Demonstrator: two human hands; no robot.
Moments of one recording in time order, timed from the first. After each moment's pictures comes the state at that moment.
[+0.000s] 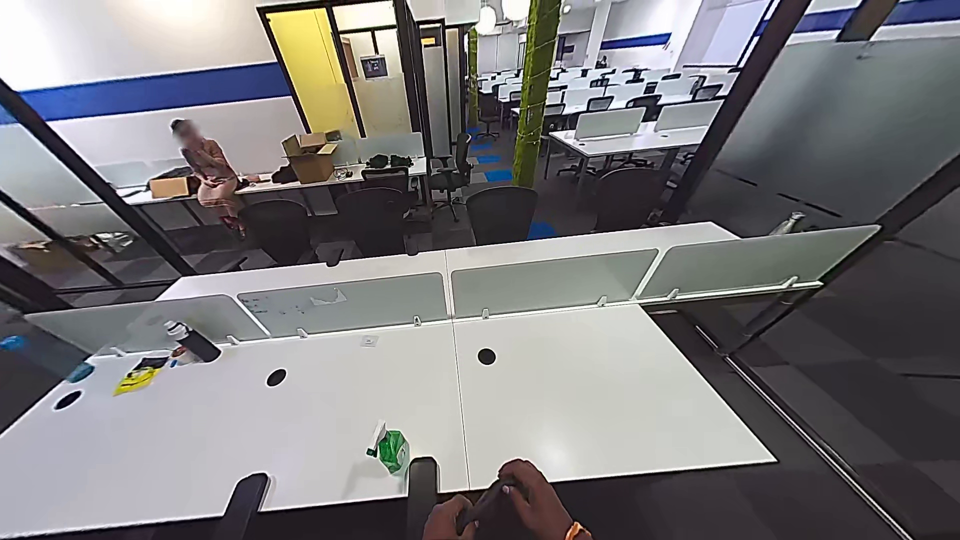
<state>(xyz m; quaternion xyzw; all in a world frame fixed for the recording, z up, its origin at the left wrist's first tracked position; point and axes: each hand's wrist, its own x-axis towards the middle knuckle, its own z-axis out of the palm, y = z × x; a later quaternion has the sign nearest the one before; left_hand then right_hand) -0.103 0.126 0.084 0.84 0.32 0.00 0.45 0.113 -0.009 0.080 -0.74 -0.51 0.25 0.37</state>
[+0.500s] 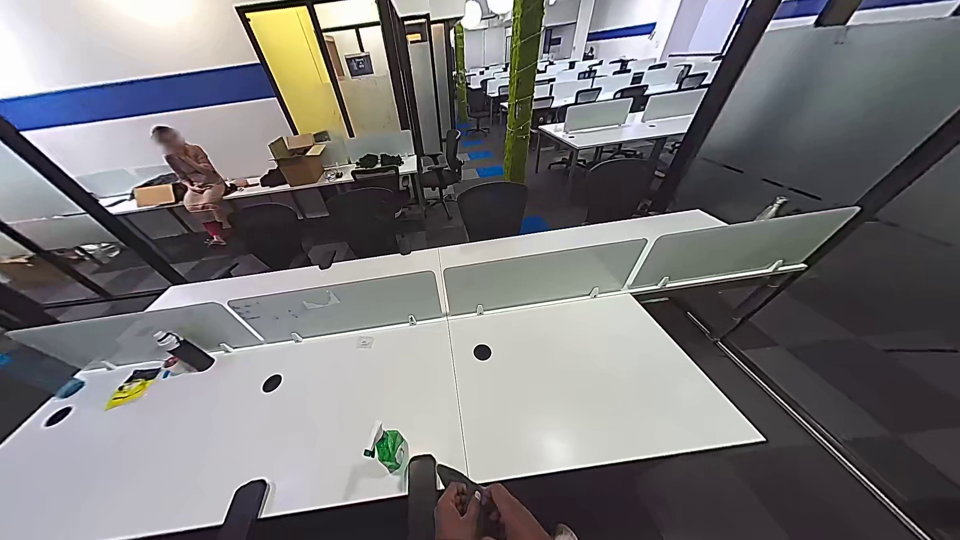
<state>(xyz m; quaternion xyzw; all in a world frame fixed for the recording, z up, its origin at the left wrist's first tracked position) -0.074 0.098 0.090 0.69 0.47 0.13 0.53 0.058 -0.013 0.085 -0.71 -0.47 0.41 0.31</state>
